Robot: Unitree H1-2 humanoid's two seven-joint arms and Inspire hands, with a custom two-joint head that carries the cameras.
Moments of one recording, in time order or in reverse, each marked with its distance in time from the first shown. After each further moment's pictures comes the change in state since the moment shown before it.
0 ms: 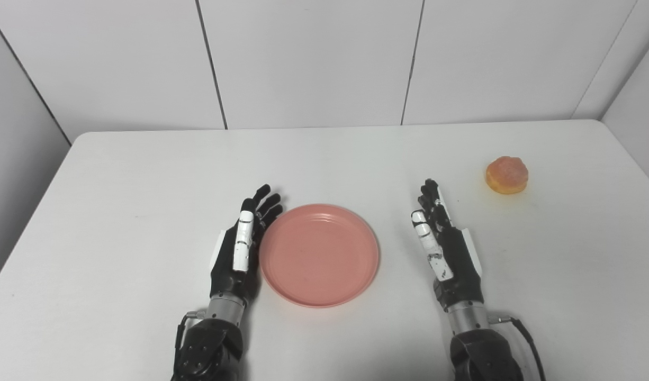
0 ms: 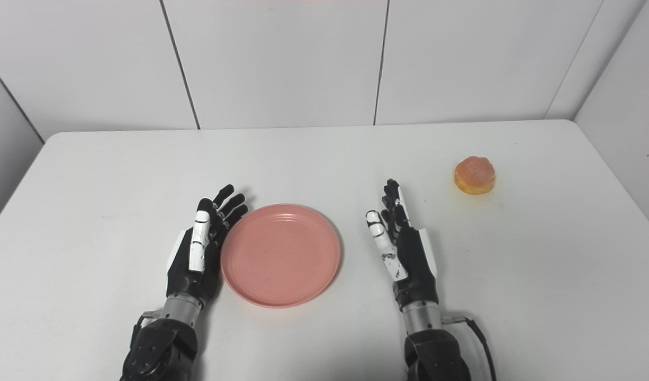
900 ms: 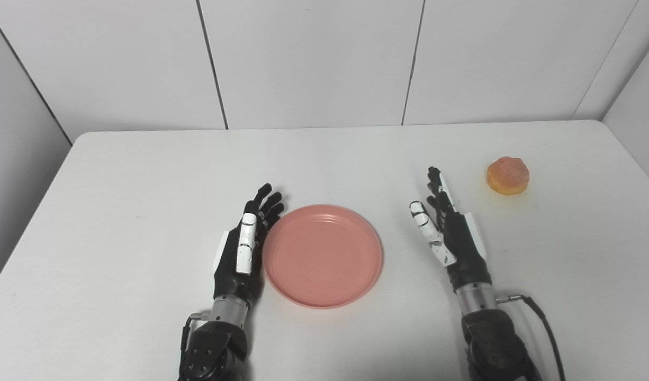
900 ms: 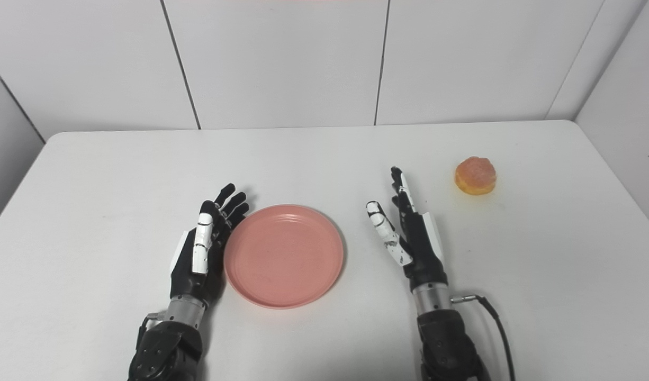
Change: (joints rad) left arm 0.000 -0.014 0.001 0.041 0.010 -0.079 -0.005; right arm -0.117 -0.136 -0.009 0.116 -0.280 -0.078 -0.108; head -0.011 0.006
